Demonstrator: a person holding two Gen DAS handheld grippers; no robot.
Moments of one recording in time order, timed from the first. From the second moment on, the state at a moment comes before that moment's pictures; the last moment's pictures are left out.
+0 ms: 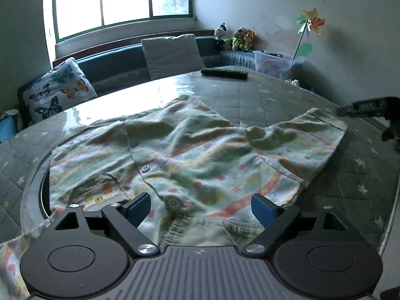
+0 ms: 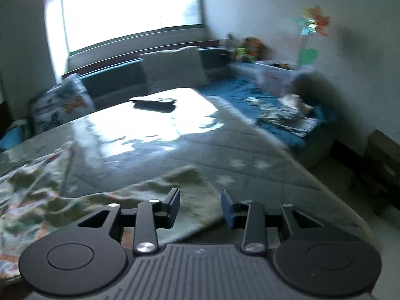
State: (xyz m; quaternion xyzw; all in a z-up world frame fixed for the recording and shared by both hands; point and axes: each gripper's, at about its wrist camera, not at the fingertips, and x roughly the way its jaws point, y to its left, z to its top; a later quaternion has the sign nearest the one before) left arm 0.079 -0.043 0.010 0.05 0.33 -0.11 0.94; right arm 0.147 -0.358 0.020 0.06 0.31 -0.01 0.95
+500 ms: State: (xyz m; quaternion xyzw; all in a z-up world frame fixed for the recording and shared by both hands) left arm 0.061 -0.016 0.003 0.03 0.34 -0.08 0.94; right arm 0.199 -0.313 -0.016 0.00 0.34 0.05 0.94
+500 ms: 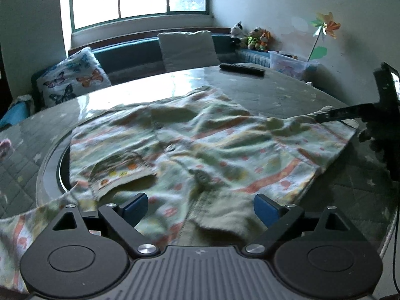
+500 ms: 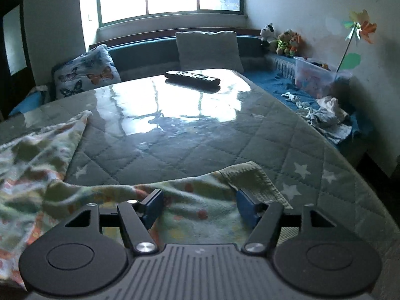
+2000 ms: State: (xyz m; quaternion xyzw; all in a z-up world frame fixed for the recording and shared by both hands) left arm 0.016 0.057 0.015 -0.01 0.31 0.02 0.95; right arm 0.049 -0.120 0.020 -0.12 0.32 0.39 0.85
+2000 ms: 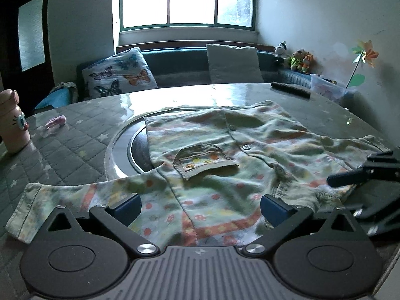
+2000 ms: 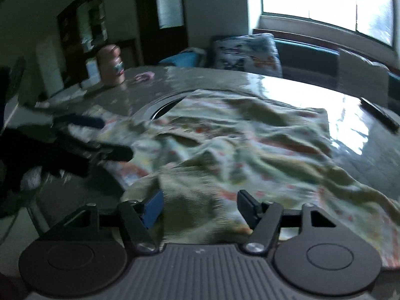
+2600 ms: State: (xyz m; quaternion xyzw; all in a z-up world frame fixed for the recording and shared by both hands) left arm 0.045 0.035 -0.009 0.09 0.33 0.05 0.94; right arm 0.061 -0.147 0.044 -0.03 0.32 0.37 0.87
